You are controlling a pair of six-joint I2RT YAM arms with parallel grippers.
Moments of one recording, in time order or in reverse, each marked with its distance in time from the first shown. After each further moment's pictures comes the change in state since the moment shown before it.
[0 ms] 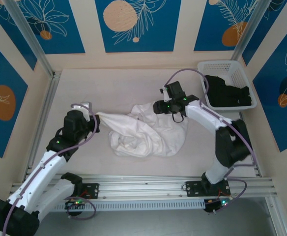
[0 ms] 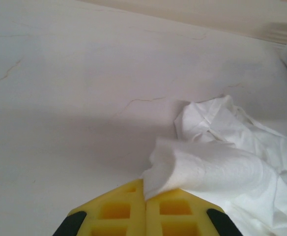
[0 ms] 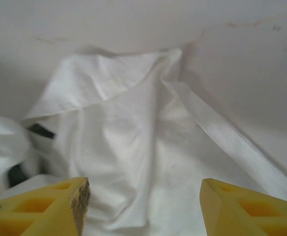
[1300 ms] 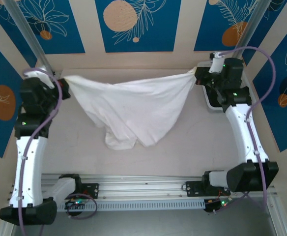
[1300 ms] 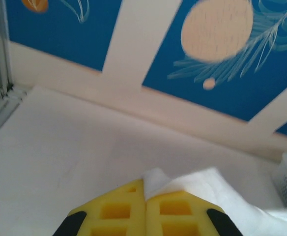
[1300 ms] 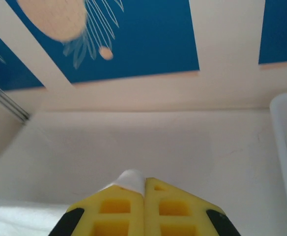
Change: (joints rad) left arm 0.417 0.199 0.696 -0.257 0.169 -0.024; right arm -0.438 -0.398 0.158 0.065 -0.275 -0.022
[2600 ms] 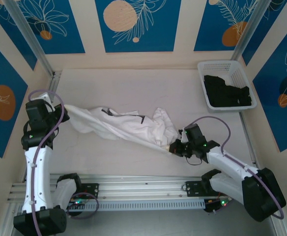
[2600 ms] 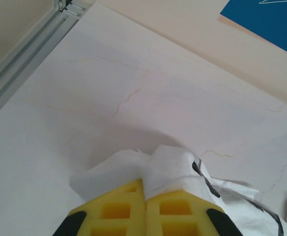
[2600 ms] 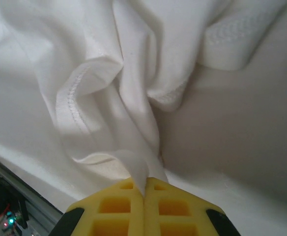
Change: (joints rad) left arm 0.151 -0.156 -0.397 -0.051 0.016 0.051; right arm 0.426 -0.290 -1.022 0.096 -0.048 0.518
